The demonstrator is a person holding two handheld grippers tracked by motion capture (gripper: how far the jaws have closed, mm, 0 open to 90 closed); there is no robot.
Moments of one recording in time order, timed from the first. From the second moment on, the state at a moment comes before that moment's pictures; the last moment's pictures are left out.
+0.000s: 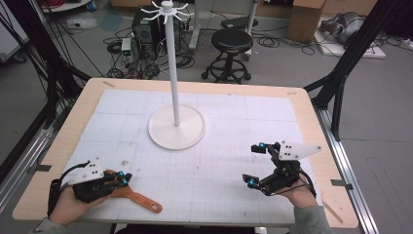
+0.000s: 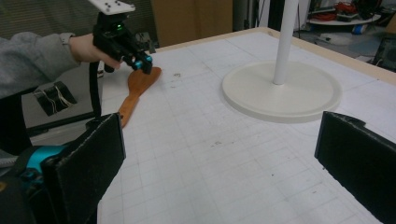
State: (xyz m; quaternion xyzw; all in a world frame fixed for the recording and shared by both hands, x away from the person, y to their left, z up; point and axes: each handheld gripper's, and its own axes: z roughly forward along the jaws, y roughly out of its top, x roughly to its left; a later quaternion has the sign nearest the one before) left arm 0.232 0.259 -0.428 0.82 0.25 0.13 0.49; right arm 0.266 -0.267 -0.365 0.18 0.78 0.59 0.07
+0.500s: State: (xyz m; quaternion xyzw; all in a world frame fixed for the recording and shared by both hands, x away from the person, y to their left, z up) left arm 0.206 0.246 -0.441 0.85 0.22 0.09 0.48; right arm 0.267 -0.265 -0.366 0.19 0.79 0.58 0.07
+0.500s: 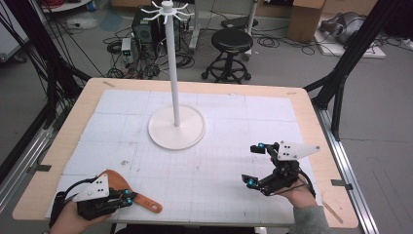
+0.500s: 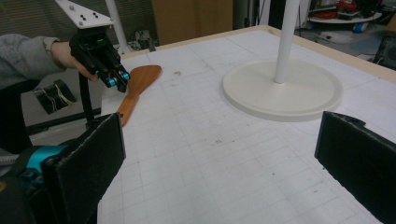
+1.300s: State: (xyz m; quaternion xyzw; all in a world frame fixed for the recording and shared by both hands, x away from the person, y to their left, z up) left arm 0.204 0.234 -0.448 0.87 0.20 0.08 0.43; right arm 0.266 -0.265 -0.367 0.19 0.79 0.58 0.07
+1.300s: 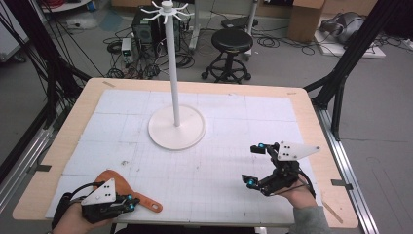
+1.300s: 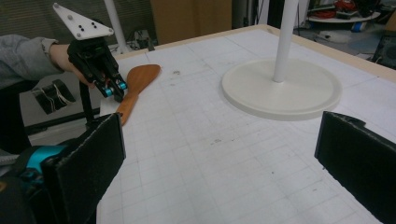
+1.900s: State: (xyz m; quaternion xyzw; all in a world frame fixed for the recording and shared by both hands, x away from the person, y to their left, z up) left arm 0.231 0.217 -0.447 0.86 0.26 0.12 0.42; right arm 0.263 -0.270 -0.370 0.19 0.79 0.58 0.08
